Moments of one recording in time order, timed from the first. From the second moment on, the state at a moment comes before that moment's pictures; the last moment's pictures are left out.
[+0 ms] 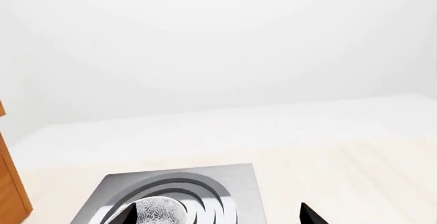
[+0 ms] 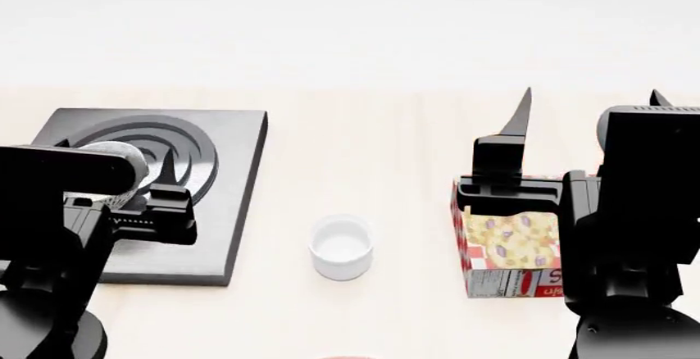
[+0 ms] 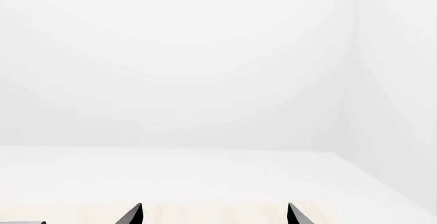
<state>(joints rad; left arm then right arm) -0.59 -0.24 0.25 0.19 -0.31 -0.70 -0.29 0.61 0.32 0.03 -0.58 0.35 1.01 0.25</state>
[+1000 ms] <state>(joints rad) -0.99 -0.23 0.24 -0.03 -0.36 -0.86 -0.26 0.61 0.33 0.03 -0.58 0.37 1.00 0.26</state>
